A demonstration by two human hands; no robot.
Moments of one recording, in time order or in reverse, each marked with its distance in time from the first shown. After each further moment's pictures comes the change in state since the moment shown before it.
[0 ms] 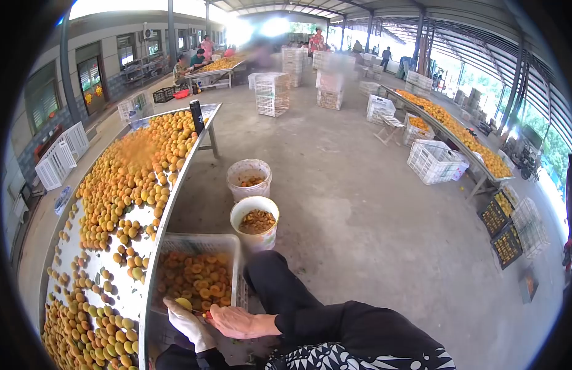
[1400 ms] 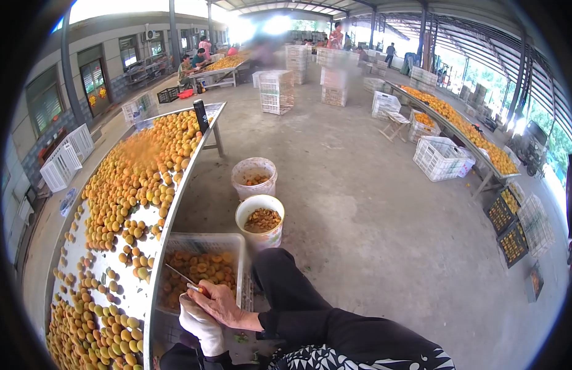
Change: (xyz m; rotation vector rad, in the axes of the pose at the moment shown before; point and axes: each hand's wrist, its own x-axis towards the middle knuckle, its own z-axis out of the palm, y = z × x) left_hand -0.025 0.036 0.009 0.195 -0.185 0.253; right_hand 0.050 -0.025 -0.012 0.541 0.525 0.136
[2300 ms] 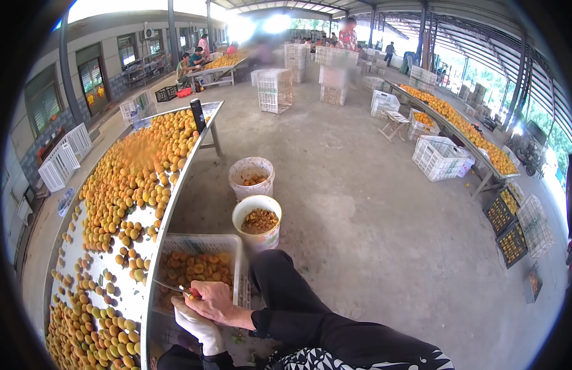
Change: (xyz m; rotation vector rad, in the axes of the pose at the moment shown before) left_hand 0.003 -0.001 0.023 -0.487 0.152 -0.200; right_hand 0.016 -0.003 -0.005 -0.310 0.123 -0.236
